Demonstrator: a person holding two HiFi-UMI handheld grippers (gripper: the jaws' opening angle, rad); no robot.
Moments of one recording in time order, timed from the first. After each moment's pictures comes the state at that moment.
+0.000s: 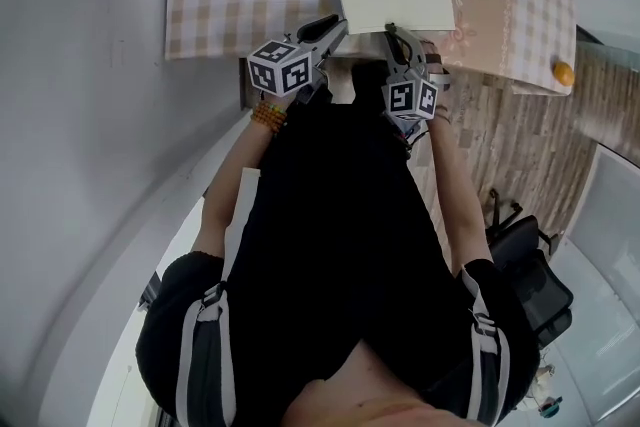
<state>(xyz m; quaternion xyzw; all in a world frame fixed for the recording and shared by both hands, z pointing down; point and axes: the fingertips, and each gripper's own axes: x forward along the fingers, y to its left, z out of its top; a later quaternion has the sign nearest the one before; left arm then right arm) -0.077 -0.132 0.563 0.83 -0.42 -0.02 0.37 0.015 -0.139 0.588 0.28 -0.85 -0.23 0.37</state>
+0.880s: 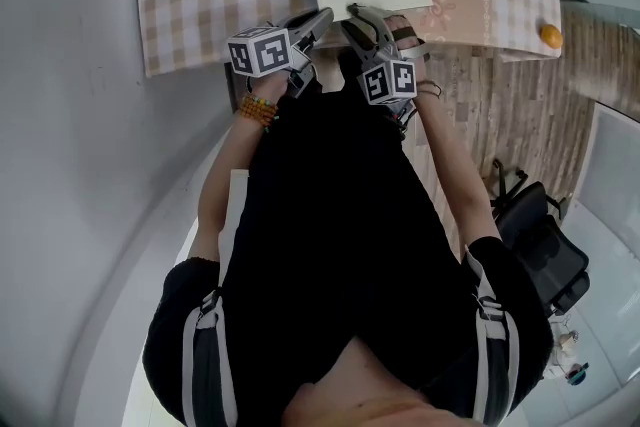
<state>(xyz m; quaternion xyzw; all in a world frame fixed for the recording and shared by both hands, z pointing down) -0.045 -0.135 0.563 0.80 -0.34 -0.06 0.49 -0.016 -0.120 0.580 0.21 -0.86 -0.27 0.38</state>
